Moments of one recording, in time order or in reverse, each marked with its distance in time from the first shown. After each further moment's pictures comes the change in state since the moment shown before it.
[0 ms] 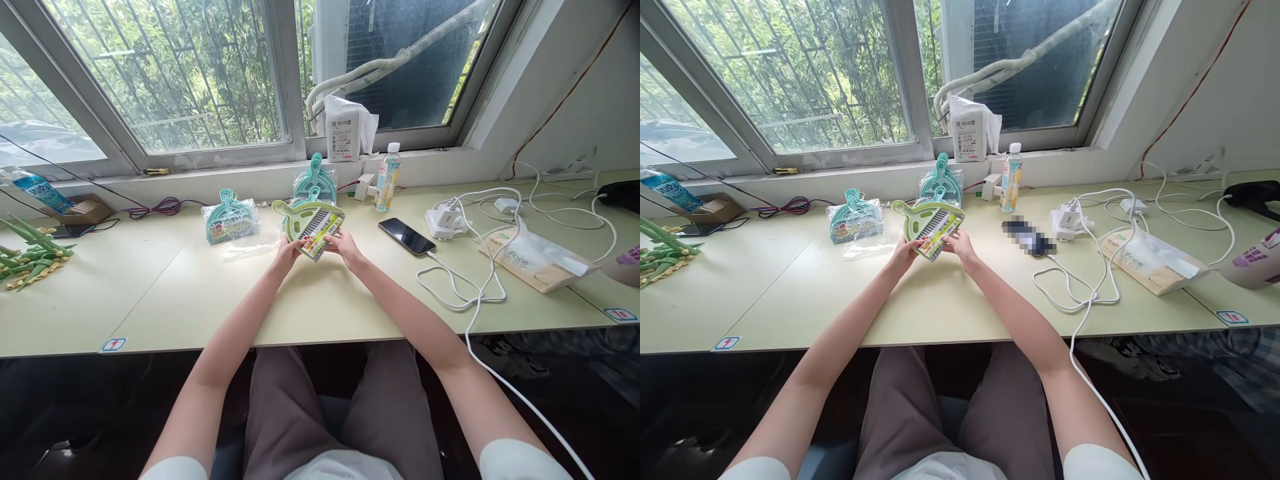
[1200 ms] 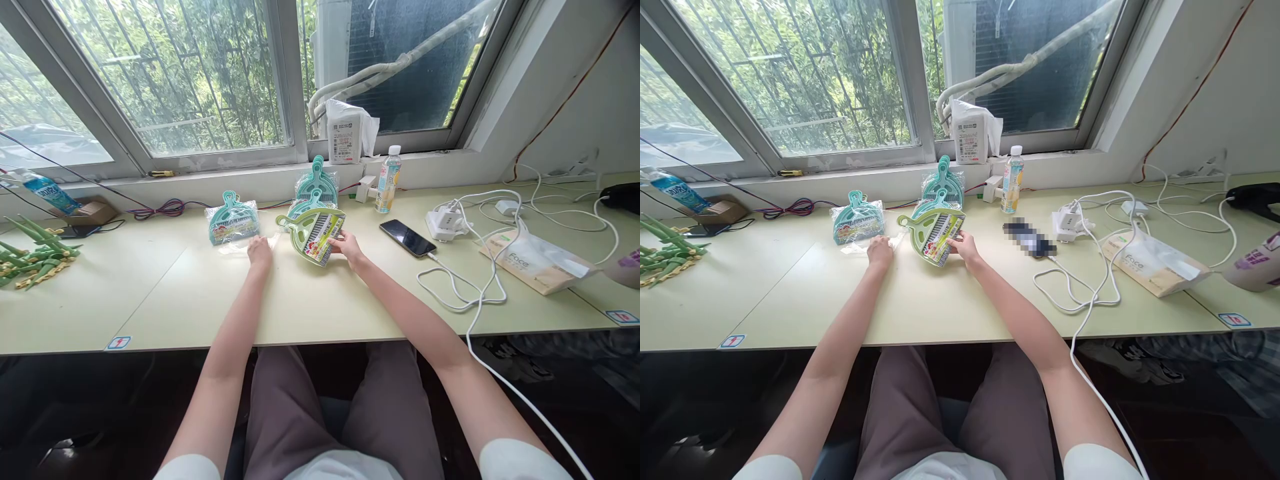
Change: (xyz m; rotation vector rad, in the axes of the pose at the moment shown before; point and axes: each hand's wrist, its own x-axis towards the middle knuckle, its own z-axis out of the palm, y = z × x) left_hand 0.022 0.015 -0.090 1.723 0.405 0.029; right_hand 0.001 0.002 -0.008 -0.102 0.039 -0.034
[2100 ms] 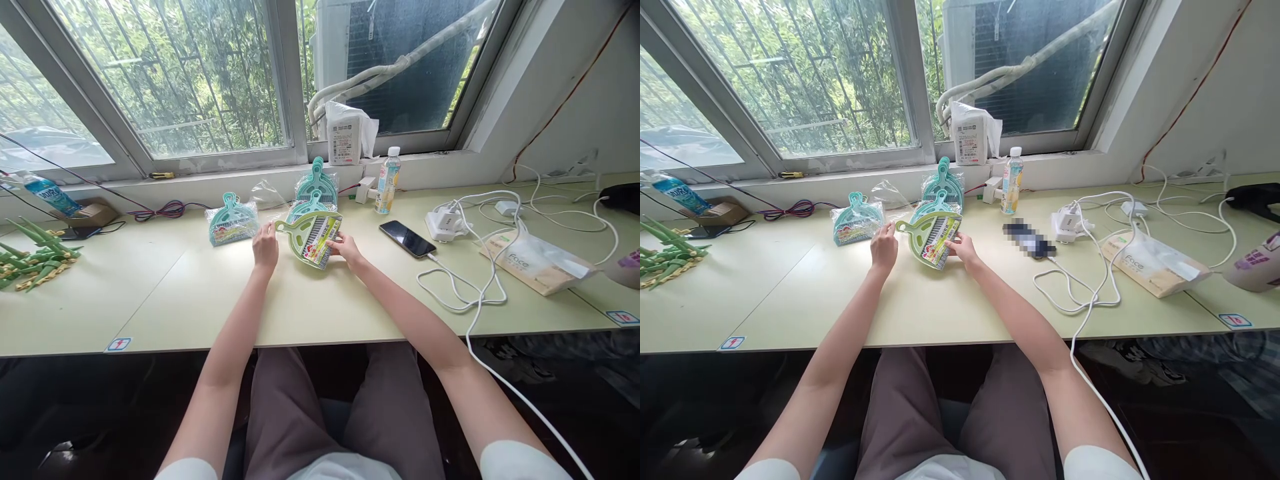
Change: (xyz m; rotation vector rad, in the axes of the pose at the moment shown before) left_hand -0.015 0.027 -0.021 -0.265 0.243 0.269; right_hand -0.002 -0.002 0.003 0.001 -0.018 0.015
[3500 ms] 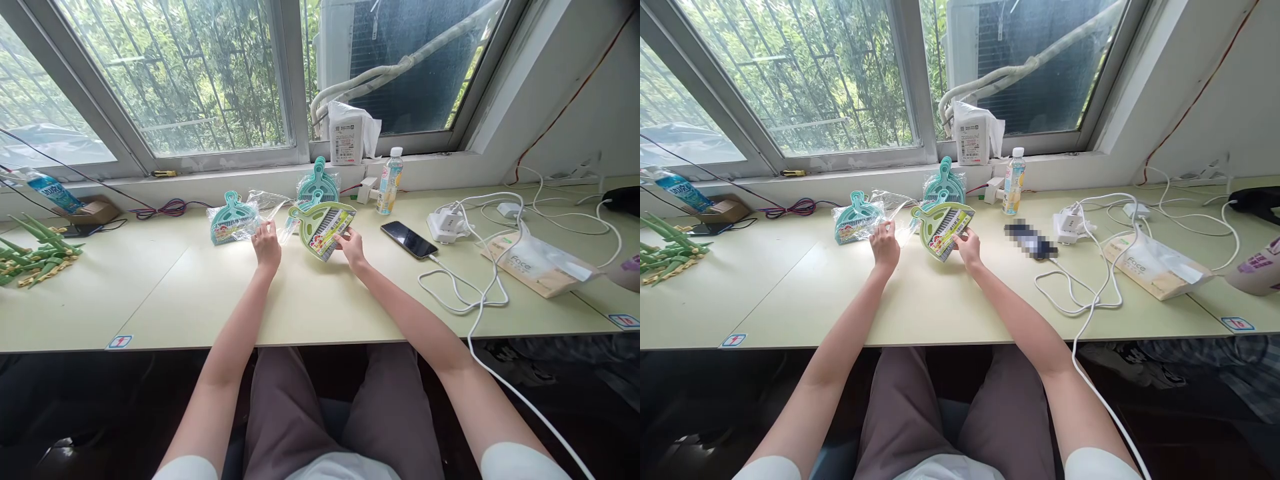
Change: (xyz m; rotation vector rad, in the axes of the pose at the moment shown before) left_hand -0.004 0.012 0.000 0.218 0.065 -0.041; right_hand 0.012 0.013 -0.005 -0.020 0.165 -0.202
